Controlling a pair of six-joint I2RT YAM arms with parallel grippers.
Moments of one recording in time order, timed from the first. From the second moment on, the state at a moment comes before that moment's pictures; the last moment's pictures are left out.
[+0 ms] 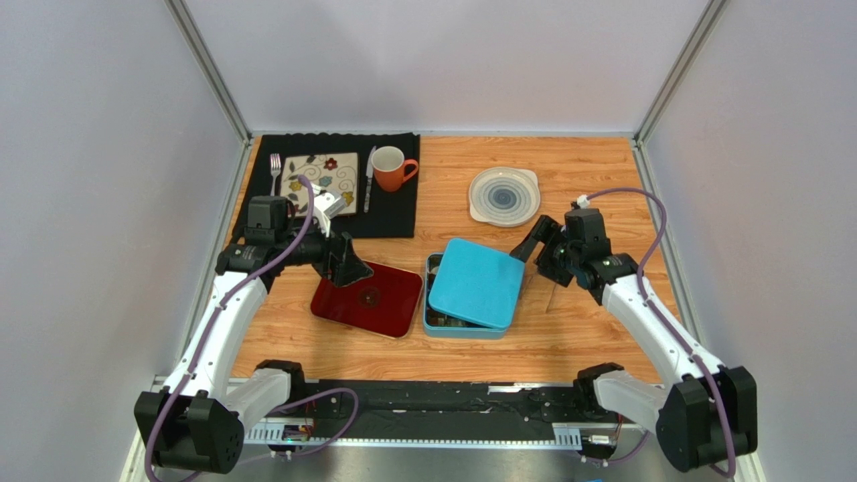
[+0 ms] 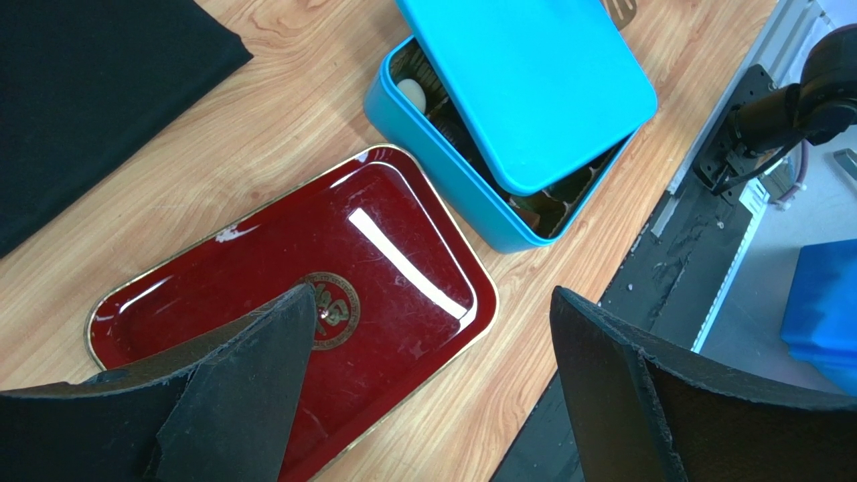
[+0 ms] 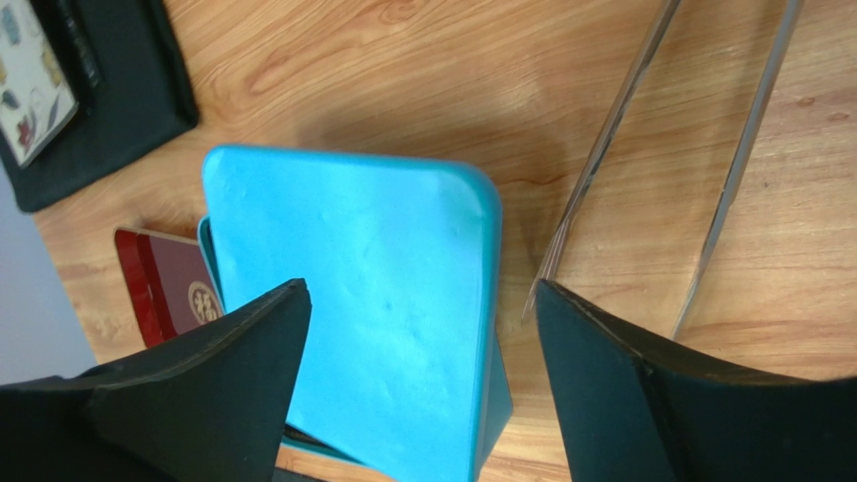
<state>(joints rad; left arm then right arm) -0.10 1.01 0.89 -0.67 0.85 0.22 0.25 1.09 0.75 -0.45 -0.11 0.75</state>
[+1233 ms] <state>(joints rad) -0.10 1.00 0.89 -0.69 0.85 0.27 0.37 1.51 0.96 -0.44 -0.03 0.81</state>
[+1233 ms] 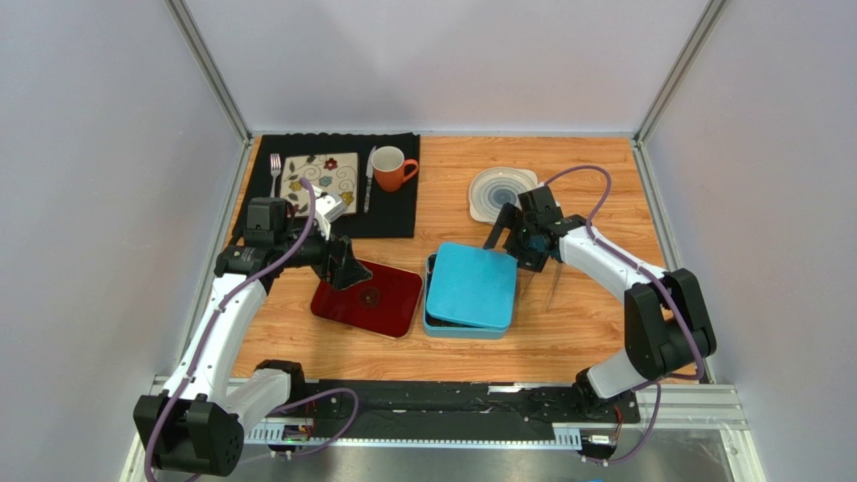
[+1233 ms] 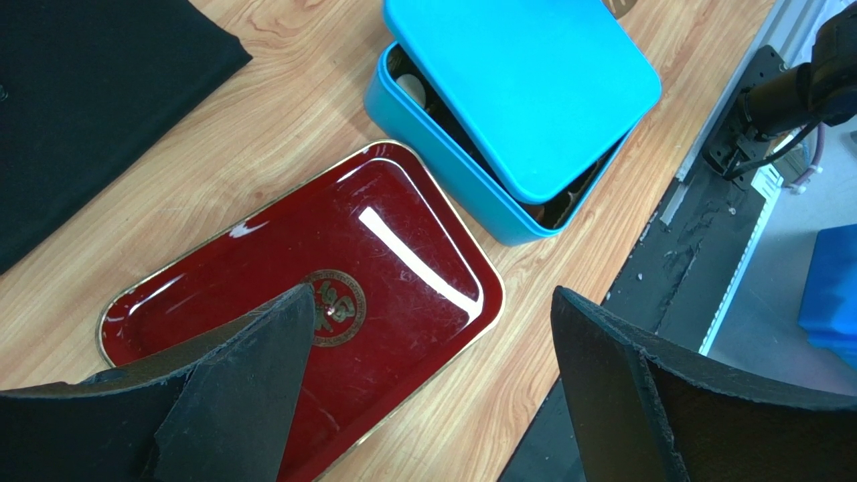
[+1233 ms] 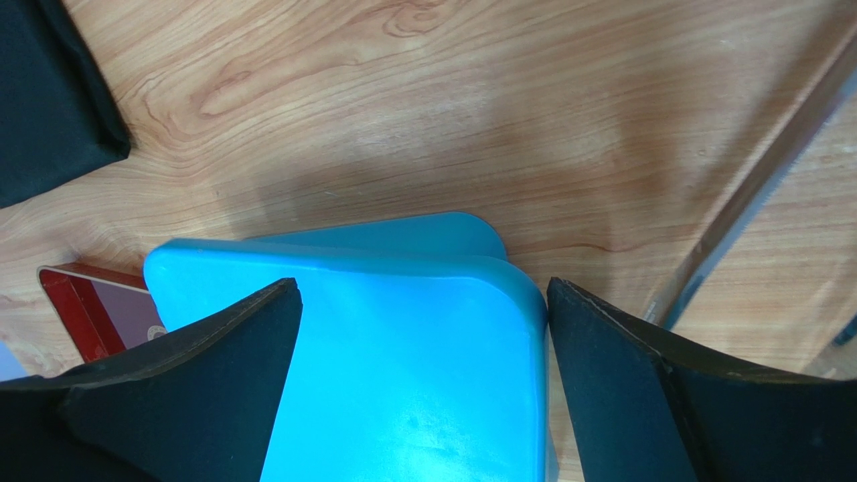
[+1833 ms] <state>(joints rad) -0.10 0.99 0.89 -0.70 0.84 0.29 0.43 1.55 1.02 -0.43 -0.03 0.81</state>
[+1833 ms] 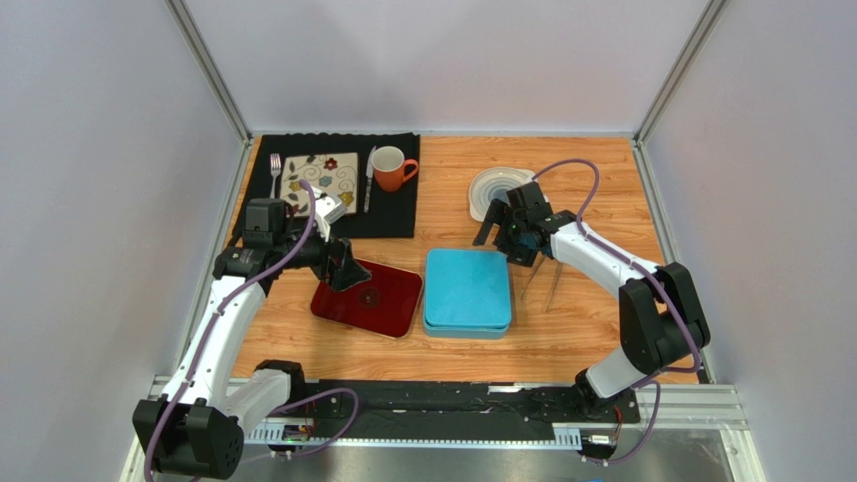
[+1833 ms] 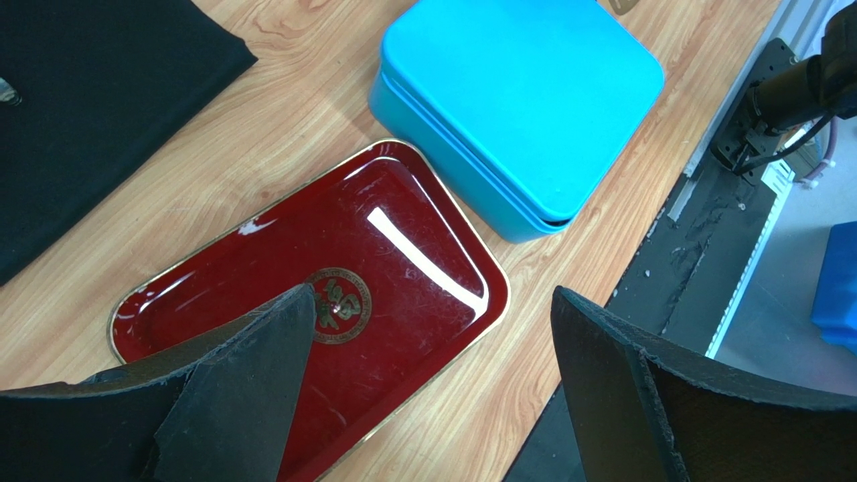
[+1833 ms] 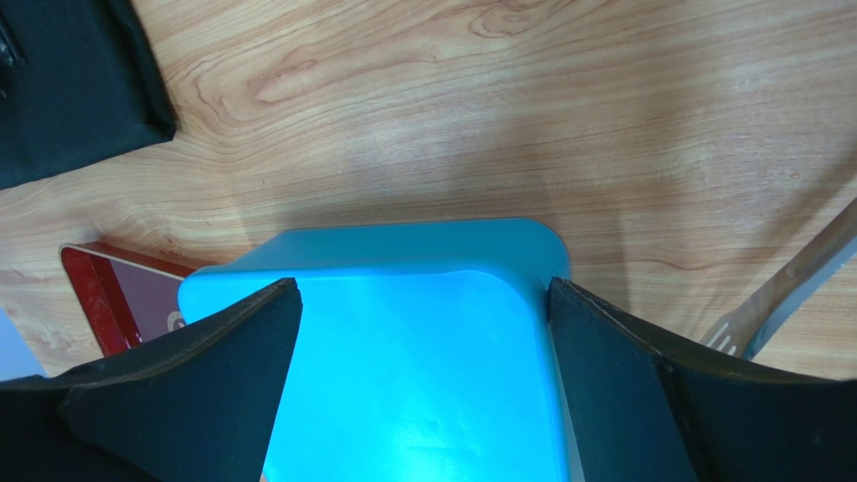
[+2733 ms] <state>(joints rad) -0.10 0.97 0.89 -0.72 0.83 0.30 0.46 1.48 1.05 -0.50 0.06 0.77</state>
